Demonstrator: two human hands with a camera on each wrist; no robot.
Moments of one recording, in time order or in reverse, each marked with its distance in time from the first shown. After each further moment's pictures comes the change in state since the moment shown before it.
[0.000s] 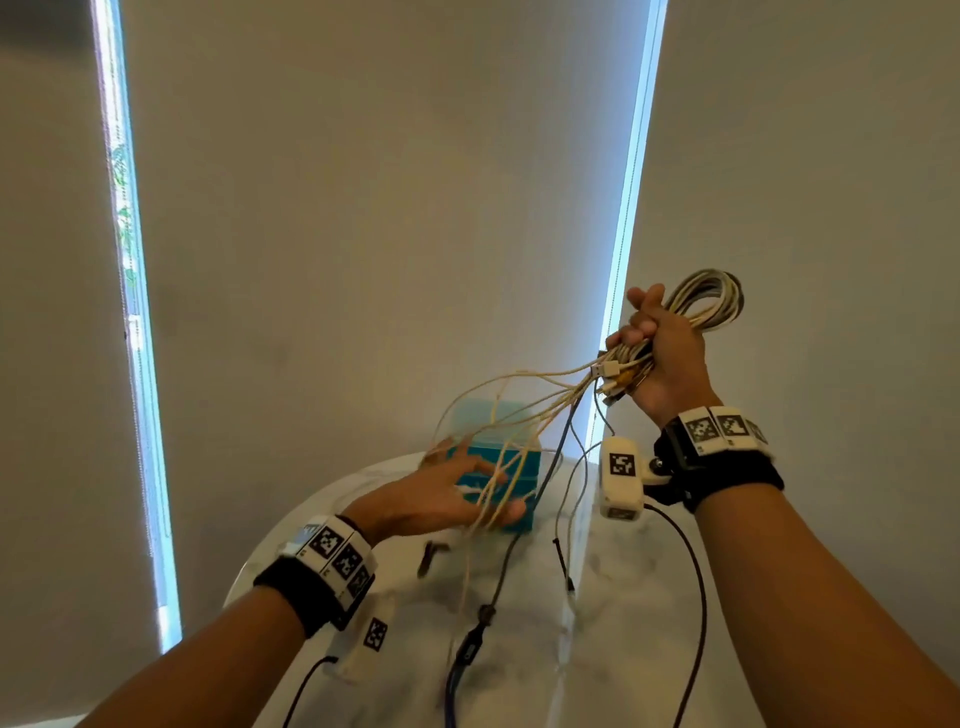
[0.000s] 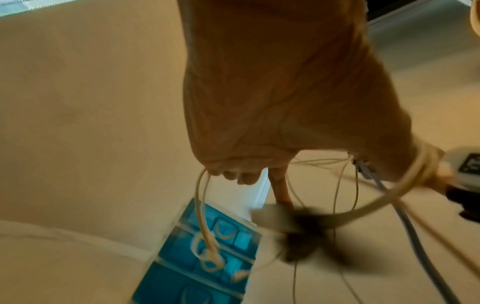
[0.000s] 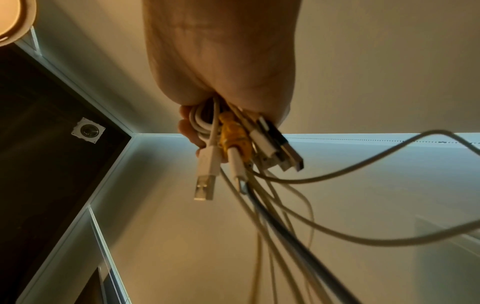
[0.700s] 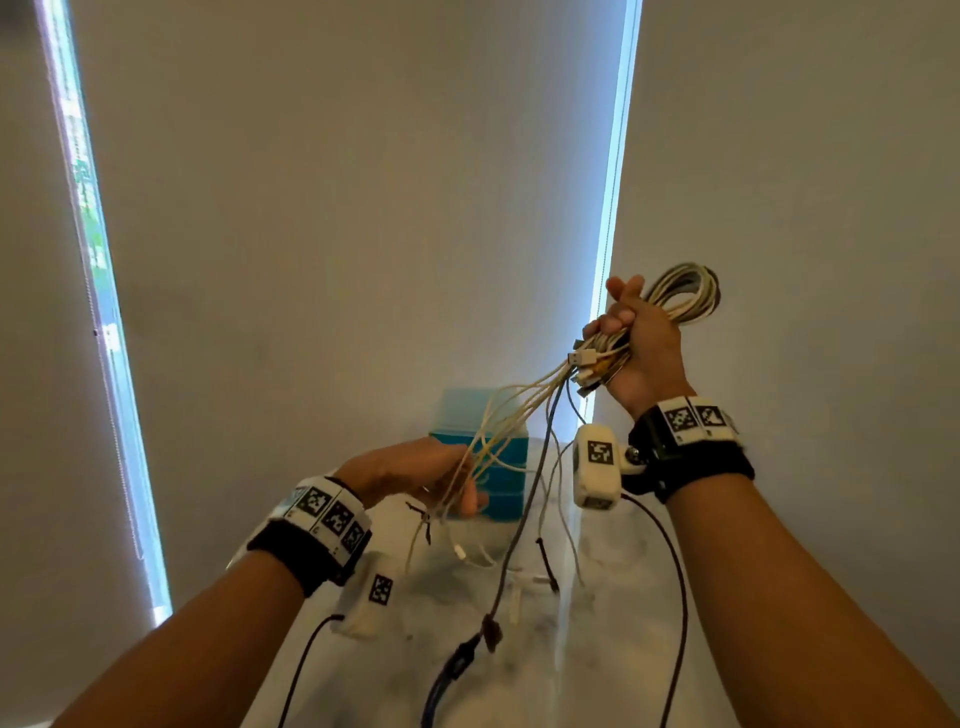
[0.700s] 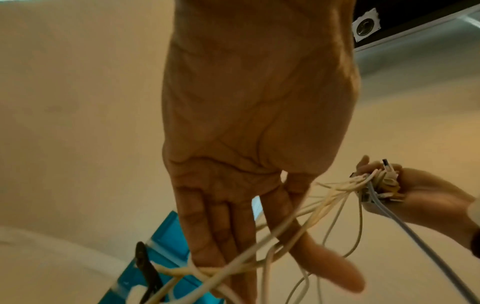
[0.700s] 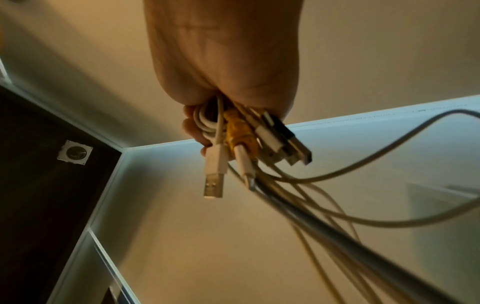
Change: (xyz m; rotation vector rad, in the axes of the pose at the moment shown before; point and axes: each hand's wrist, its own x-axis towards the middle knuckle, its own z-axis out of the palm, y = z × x) left_hand 0.024 0.023 -0.011 -0.179 -0.180 -0.274; right_hand 0.000 0.014 -0.003 0.116 0.026 0.037
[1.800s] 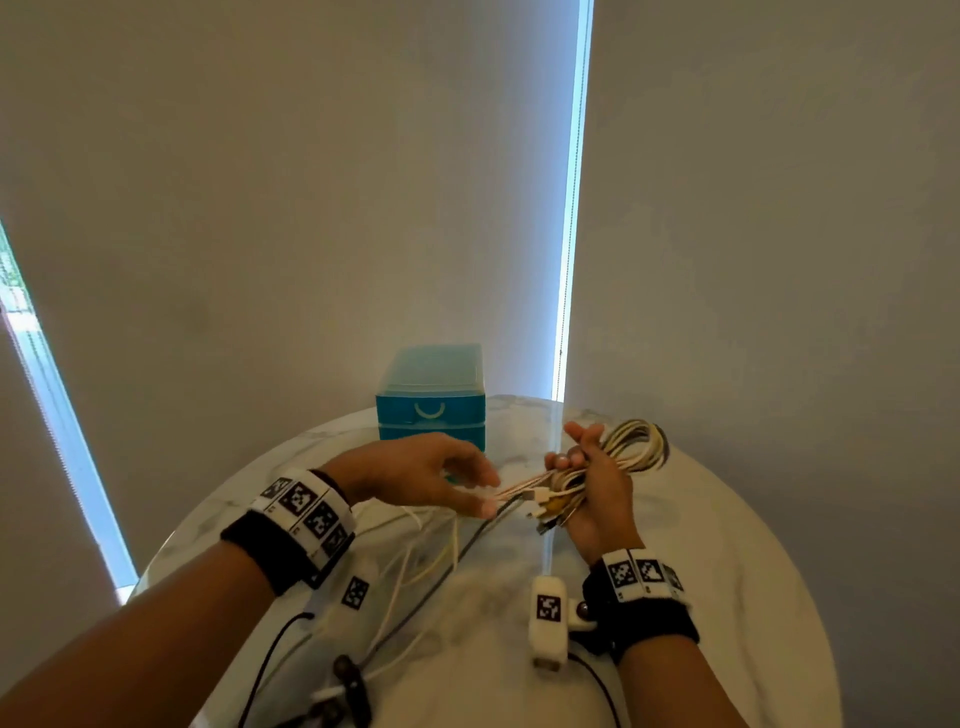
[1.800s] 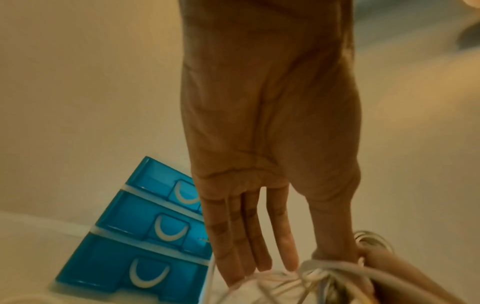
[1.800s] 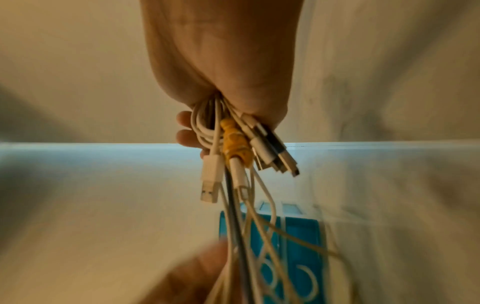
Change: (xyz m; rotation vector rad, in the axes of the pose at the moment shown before) left_hand 0.049 0.000 0.054 0.405 -0.139 0.172; right_hand -0.061 0.118 -0.174 0.039 0.369 0.210
